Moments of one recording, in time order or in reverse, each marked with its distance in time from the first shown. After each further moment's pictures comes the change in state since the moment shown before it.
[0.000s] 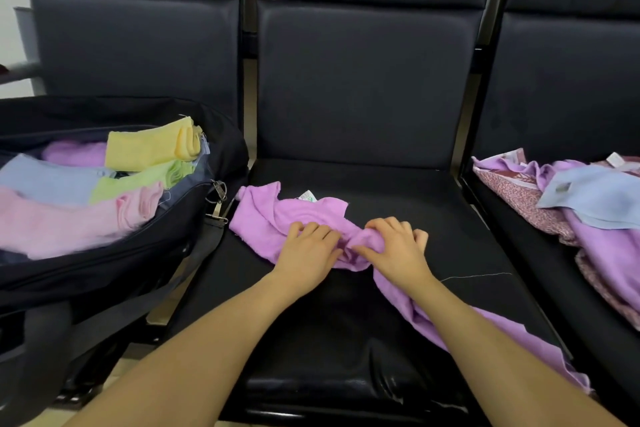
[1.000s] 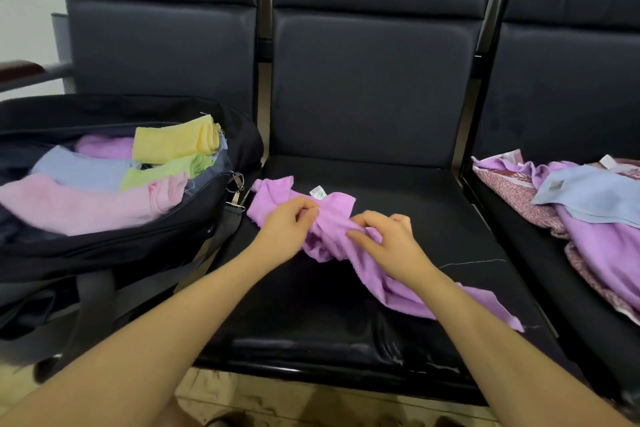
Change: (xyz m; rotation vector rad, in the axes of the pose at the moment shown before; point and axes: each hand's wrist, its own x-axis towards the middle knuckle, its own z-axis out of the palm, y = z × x) left_hand -0.036 -0.014 -0.077 -0.898 0.096 -0.482; right_hand -0.038 -0.035 -0.032 0.382 -0.032 -0.221
